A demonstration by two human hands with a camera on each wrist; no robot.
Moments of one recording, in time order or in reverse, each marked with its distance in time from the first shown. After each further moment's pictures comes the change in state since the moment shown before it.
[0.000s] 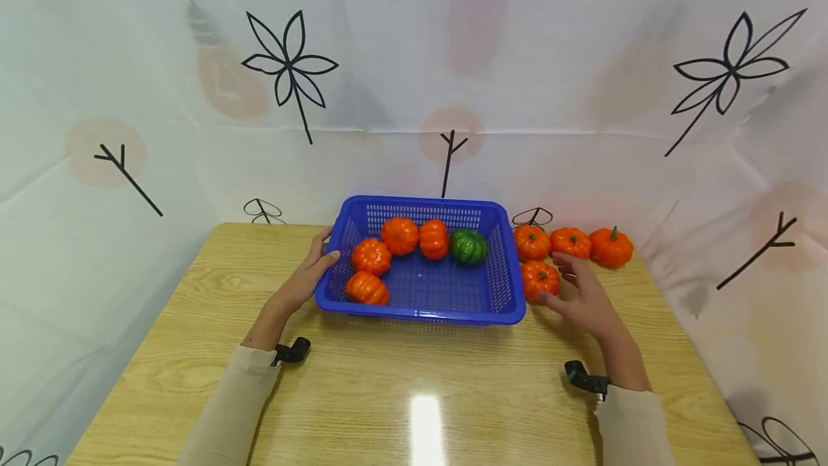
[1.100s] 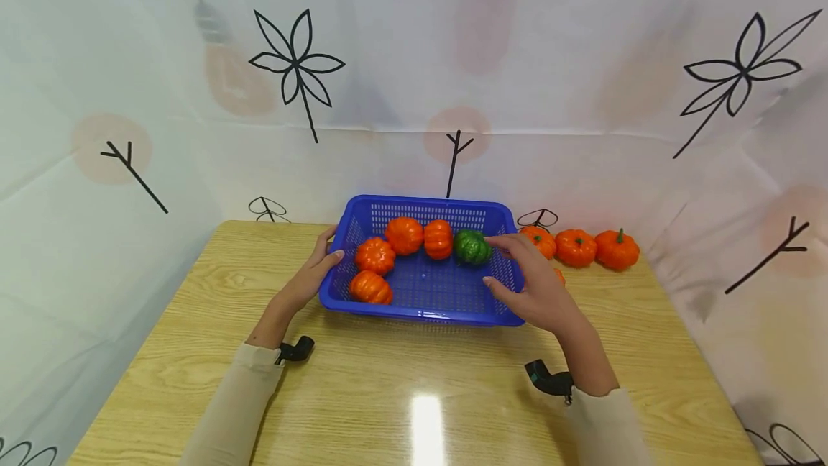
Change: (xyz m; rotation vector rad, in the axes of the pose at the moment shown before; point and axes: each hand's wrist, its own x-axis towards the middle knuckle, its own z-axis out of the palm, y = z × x) left_hand 0.000 0.001 0.001 -0.020 0.002 0.009; right_hand 0.043 -0.121 0.039 -0.076 -0.069 -0.275
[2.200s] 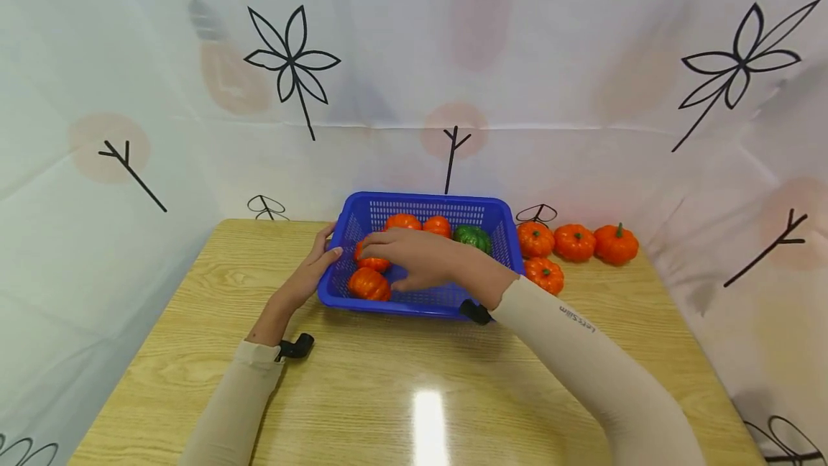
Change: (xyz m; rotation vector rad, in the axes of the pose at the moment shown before) left_hand 0.000 0.000 -0.001 0.001 -0.006 -0.009; right_hand 0.129 -0.077 0.071 -0.197 -0.737 -0.380
